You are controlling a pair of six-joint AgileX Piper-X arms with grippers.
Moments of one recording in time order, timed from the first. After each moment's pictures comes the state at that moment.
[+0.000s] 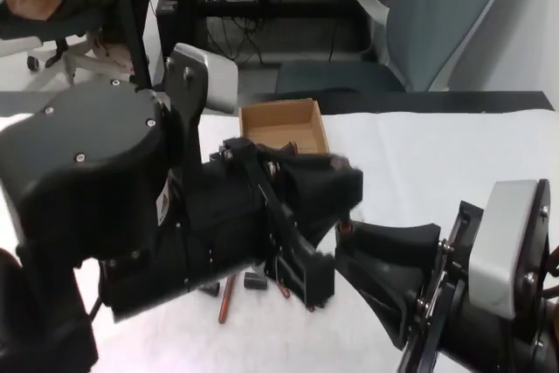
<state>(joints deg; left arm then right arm) -47.8 58.0 -32.5 -12.2 19.0 -19.2 50.3 45.8 -18.4 -16.8 -1.3 0.0</state>
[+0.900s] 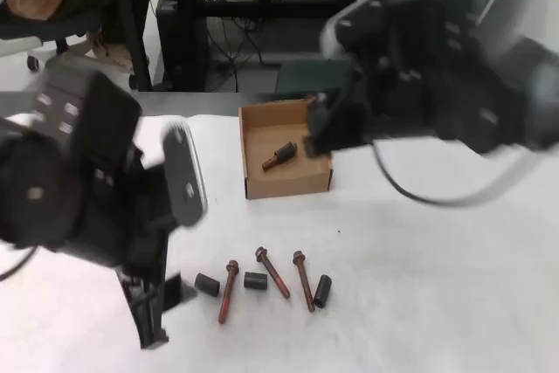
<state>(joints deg) -22.9 70.9 -43.2 37.4 10.1 52.8 28.6 91.8 -63.8 12.1 -8.1 -6.4</state>
